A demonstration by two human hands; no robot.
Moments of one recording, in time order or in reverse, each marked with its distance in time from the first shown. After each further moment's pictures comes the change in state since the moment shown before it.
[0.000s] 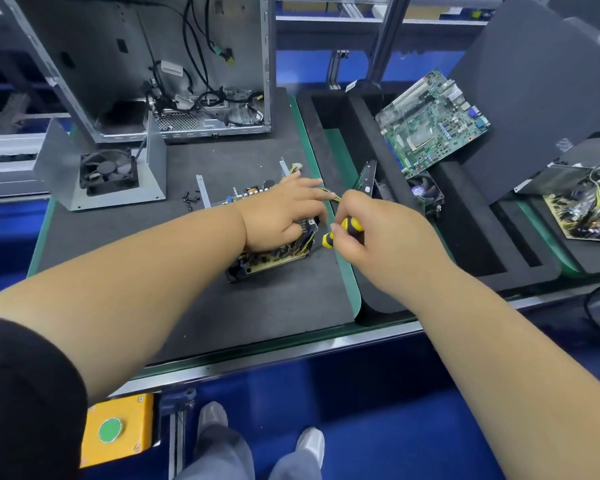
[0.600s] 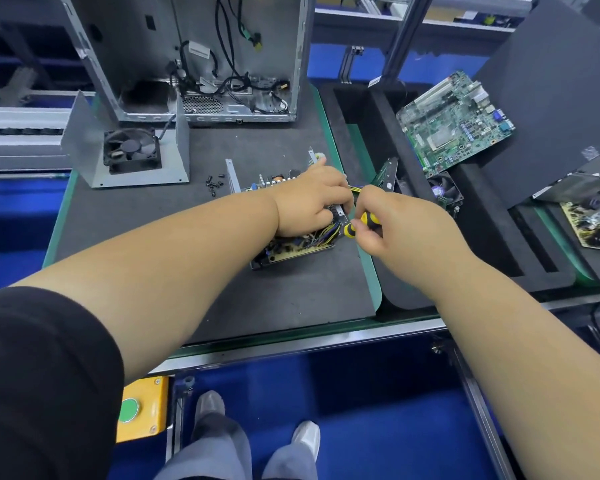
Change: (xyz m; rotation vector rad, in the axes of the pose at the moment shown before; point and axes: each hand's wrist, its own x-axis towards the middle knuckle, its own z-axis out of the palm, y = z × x) left_hand 0.001 -0.007 0.004 -0.052 0.058 -0.032; right_hand 0.009 -0.008 0.013 -0.200 -0.037 -0.101
